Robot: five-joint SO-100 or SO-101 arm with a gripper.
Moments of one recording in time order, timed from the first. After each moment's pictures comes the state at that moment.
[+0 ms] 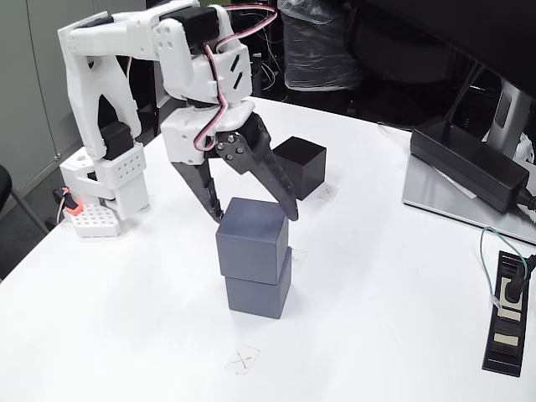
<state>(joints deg) 14.5 109.8 98.6 83.9 -29.1</state>
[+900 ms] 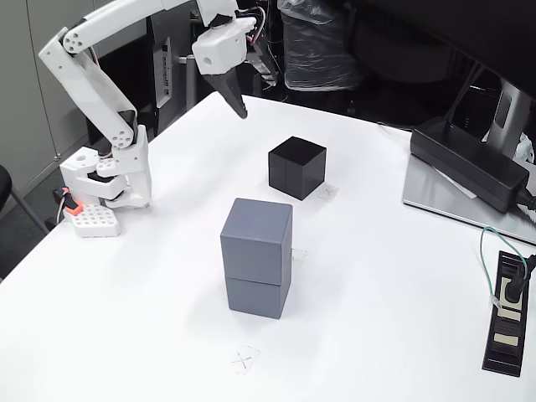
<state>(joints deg) -33.4 125.8 107.3 90.6 -54.1</state>
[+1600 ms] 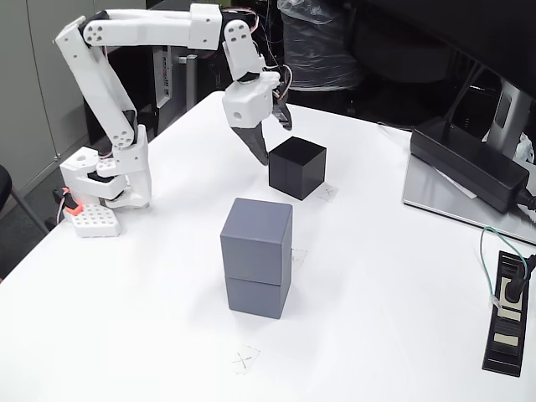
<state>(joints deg) -34.3 113.5 123.2 62.1 -53.6</state>
